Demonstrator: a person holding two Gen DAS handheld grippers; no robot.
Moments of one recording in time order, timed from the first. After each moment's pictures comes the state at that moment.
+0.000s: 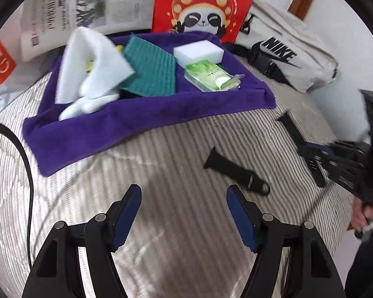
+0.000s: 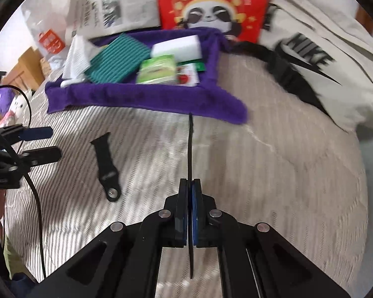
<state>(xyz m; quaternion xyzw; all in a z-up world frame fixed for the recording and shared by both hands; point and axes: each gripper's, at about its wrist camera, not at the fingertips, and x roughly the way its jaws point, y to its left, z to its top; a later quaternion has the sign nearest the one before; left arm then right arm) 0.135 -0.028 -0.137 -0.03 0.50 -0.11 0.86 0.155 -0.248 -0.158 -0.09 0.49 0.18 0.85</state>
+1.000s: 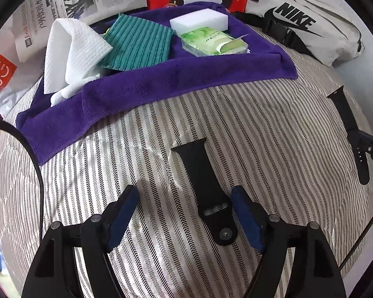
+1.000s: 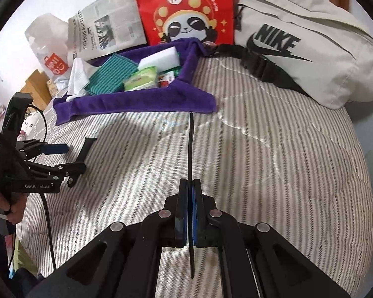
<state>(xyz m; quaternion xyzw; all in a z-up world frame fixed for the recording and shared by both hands) 0.121 -0.058 -0.162 0.04 0.54 -0.04 0.84 0.132 -0.320 -0.155 -0.02 0.46 0.19 0.87</state>
